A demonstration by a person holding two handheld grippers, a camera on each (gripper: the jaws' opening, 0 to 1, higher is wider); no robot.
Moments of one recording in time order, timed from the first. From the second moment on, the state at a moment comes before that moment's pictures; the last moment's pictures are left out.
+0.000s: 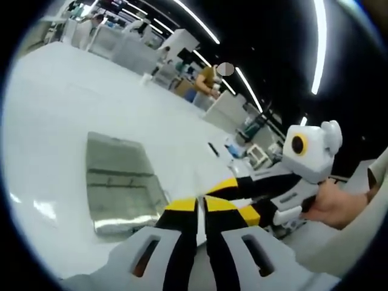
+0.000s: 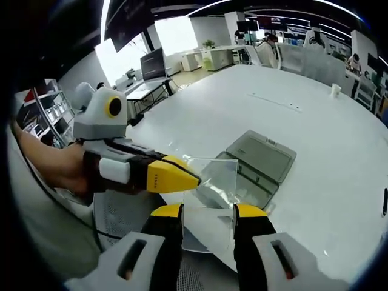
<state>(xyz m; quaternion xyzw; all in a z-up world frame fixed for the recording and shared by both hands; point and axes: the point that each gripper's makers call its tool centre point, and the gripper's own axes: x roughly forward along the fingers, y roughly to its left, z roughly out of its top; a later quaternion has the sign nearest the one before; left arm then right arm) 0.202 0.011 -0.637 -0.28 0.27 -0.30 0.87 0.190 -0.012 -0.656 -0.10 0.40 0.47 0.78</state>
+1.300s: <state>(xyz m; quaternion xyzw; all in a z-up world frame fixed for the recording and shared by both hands) 0.202 0.010 -0.638 -0.31 0.27 -0.31 0.86 0.192 -0.012 -0.658 -0.09 0.40 0.48 0.78</state>
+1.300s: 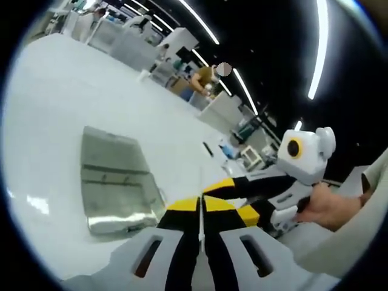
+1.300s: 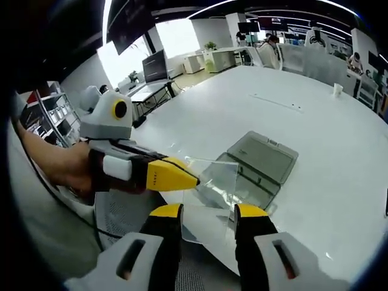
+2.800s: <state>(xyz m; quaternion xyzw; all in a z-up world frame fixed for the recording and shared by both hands) 0.193 0.003 -0.612 -0.30 0.26 -0.42 0.81 0.176 -0.020 -0.648 0.02 0.41 0.61 0.68</state>
